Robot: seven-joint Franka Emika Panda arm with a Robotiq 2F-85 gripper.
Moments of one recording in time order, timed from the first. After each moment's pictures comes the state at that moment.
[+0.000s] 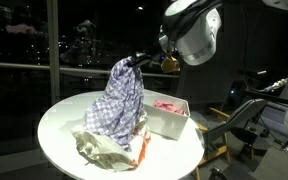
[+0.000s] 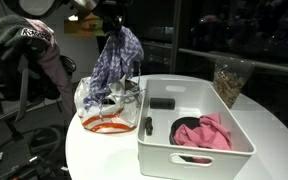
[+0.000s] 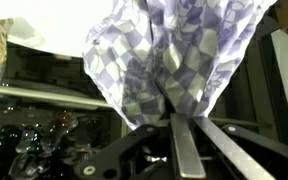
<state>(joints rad) 1.12 -0.25 -0.72 -2.51 0.55 3.27 -0.75</state>
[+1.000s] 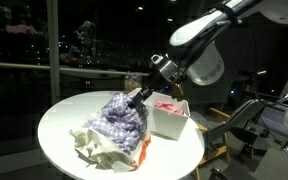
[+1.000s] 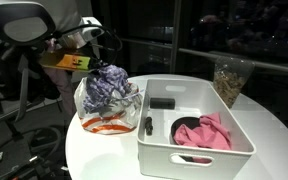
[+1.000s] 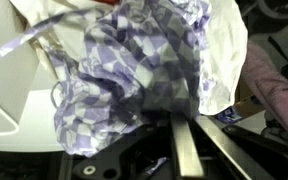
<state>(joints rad) 1.13 -0.25 -0.73 -2.66 0.50 2.98 -0.79</state>
